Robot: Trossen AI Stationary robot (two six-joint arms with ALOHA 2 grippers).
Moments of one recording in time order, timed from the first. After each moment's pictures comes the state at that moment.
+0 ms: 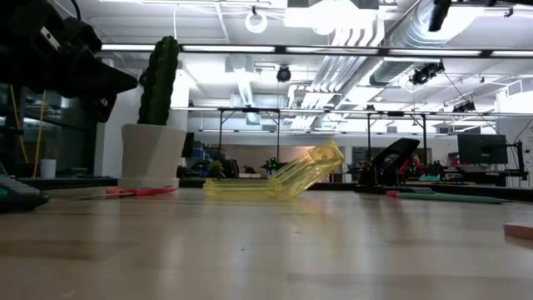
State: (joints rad) left arm 0.12 0.14 0.01 0.02 -0.05 -0.30; right arm 0.04 0.46 0.43 0.37 0.24 0.20
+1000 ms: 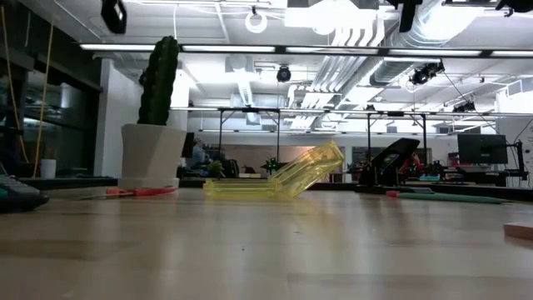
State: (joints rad) left arm 0.13 0.44 0.51 0.06 -0.12 -0.30; right arm -0.05 0.75 0.57 0.43 0.29 0.18
